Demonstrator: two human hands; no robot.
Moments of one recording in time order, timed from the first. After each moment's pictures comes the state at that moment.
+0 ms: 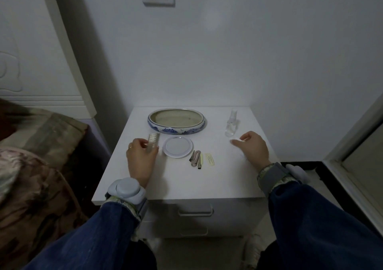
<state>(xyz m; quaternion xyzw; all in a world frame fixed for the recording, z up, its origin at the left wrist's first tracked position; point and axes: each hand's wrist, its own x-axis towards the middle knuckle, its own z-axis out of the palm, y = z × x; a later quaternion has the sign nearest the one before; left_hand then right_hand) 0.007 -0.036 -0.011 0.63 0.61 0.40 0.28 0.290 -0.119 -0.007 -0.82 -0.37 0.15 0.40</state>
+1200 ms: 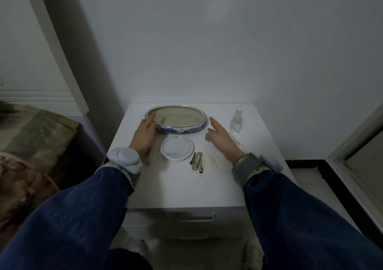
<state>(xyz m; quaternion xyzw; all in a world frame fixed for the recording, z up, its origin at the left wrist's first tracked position) 0.027 0.045 -0.007 0.71 0.54 0.25 0.37 0.227 -0.053 0.002 -0.67 -0.41 0.41 0.47</state>
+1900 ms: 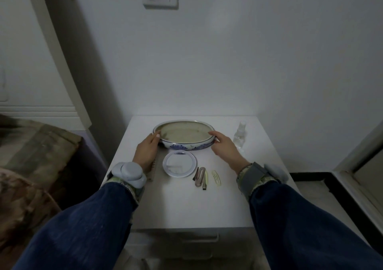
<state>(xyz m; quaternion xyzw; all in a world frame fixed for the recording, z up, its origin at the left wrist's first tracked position) 0.029 0.046 -0.006 0.71 0.54 0.28 0.35 0.245 -0.030 -0.009 -0.71 -0.43 0.34 0.44</state>
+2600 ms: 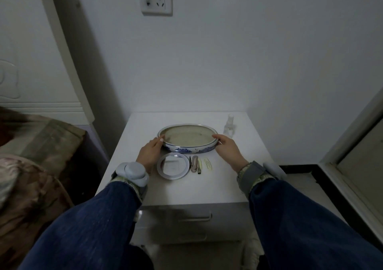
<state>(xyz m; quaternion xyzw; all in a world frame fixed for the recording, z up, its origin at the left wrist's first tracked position) 0.024 -0.002 0.000 0.74 0.53 0.22 0.36 0.243 -0.087 -0.003 -0.73 -0.41 0.31 0.45</state>
